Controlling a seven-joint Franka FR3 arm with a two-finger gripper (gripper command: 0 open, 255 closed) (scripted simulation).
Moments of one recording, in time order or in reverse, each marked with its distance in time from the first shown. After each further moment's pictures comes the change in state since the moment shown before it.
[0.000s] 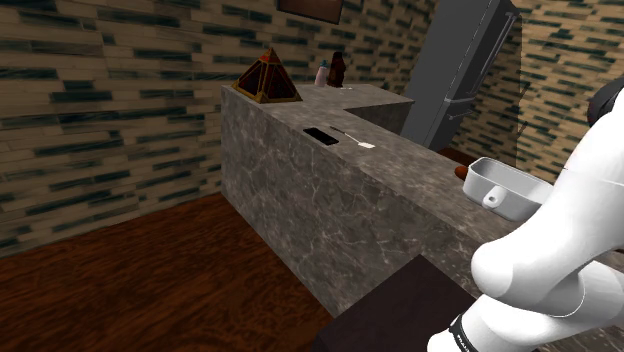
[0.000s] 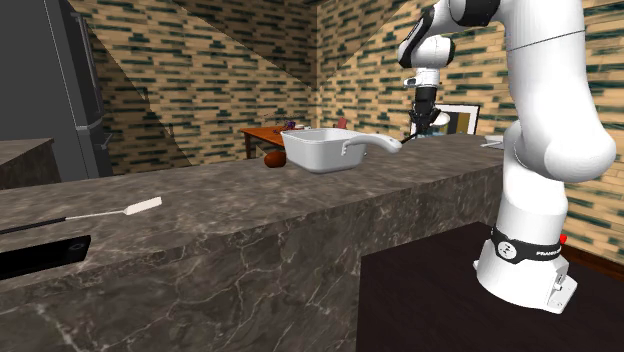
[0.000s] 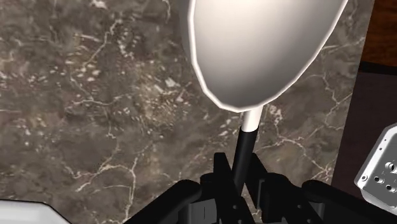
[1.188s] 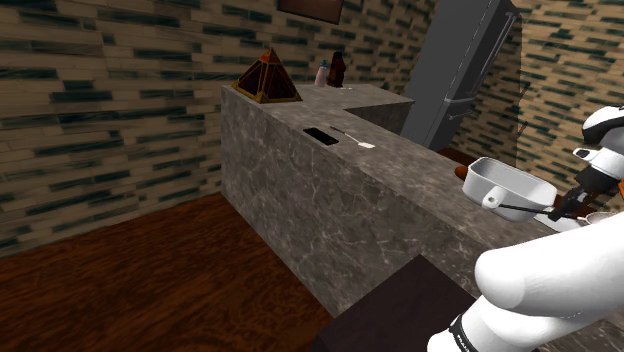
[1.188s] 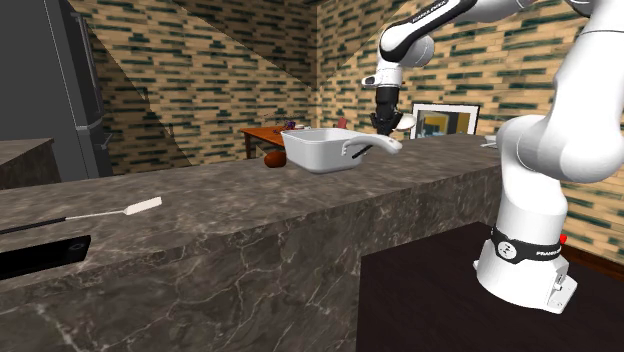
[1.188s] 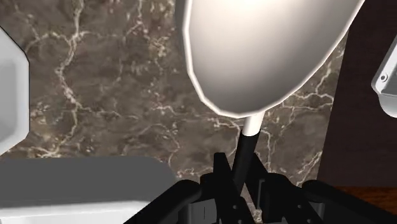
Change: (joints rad) arm 0.172 -0.596 0.412 -0.356 -0.442 0.120 0.786
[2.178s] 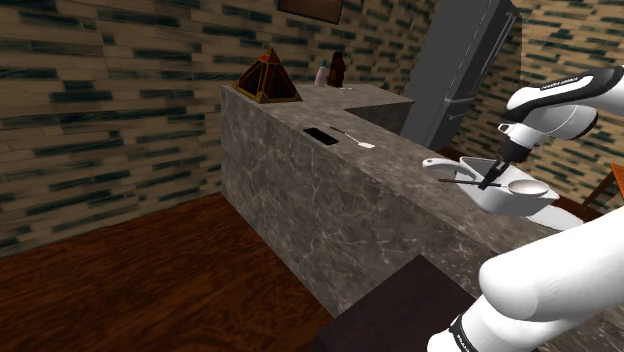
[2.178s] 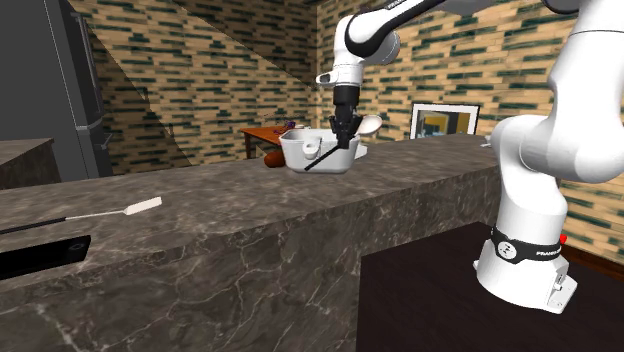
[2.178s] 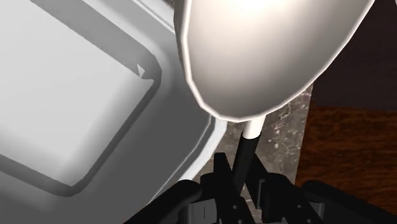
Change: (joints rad) arm 0.159 0.053 0.237 -0.034 0.124 0.077 0.326
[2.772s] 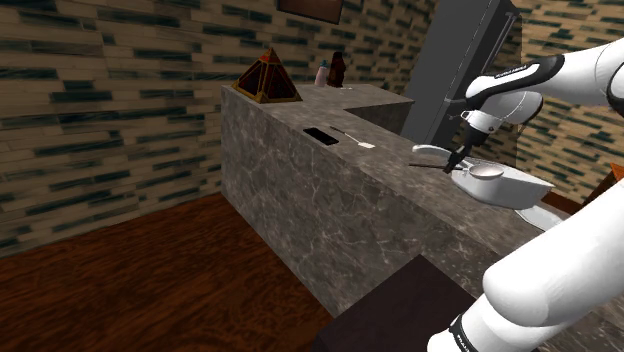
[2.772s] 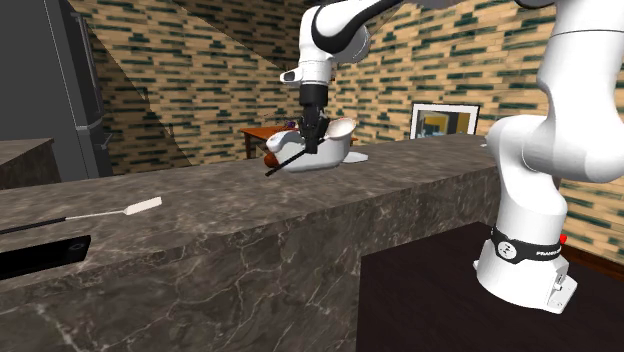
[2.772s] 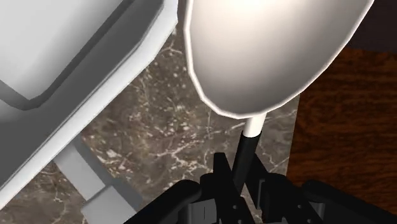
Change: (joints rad) arm 0.114 0.163 0.090 0.126 0.125 0.024 0.127
